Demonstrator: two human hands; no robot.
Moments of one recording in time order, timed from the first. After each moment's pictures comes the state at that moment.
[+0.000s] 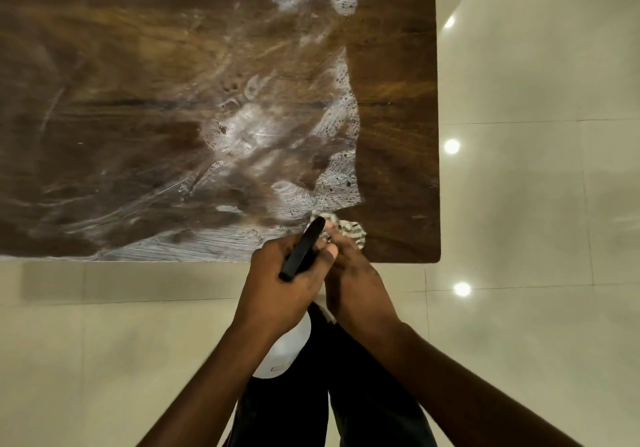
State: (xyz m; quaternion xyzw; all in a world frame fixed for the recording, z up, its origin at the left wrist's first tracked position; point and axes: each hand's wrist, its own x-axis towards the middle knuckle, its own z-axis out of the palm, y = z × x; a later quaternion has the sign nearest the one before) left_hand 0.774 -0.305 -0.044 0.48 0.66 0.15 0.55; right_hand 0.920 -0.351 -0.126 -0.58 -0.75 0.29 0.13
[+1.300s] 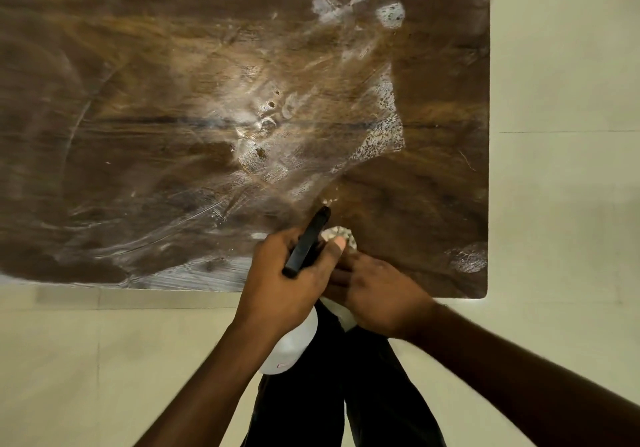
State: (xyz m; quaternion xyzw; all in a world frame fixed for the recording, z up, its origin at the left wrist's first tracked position) left_hand 0.727 -0.239 -0.052 0.47 0.67 0.18 0.55; right_hand 0.912 -0.277 -0.122 -0.36 -0.89 0.27 0.03
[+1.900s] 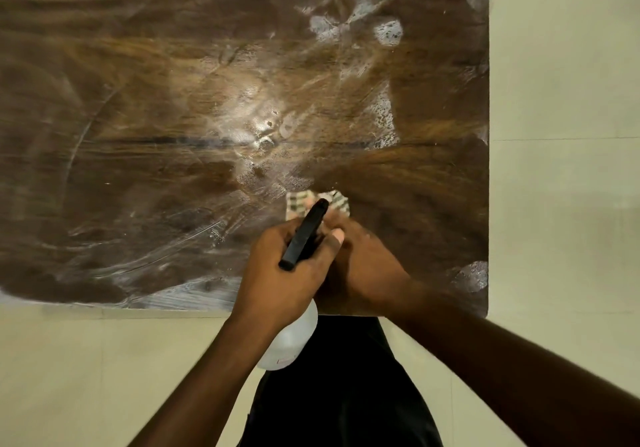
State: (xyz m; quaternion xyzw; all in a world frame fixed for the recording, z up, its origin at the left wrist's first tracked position) left_hand 0.733 -0.203 -0.055 0.44 0.65 0.18 0.59; right_hand 0.892 -0.213 -0.125 -0.47 -0.81 0.34 0.08
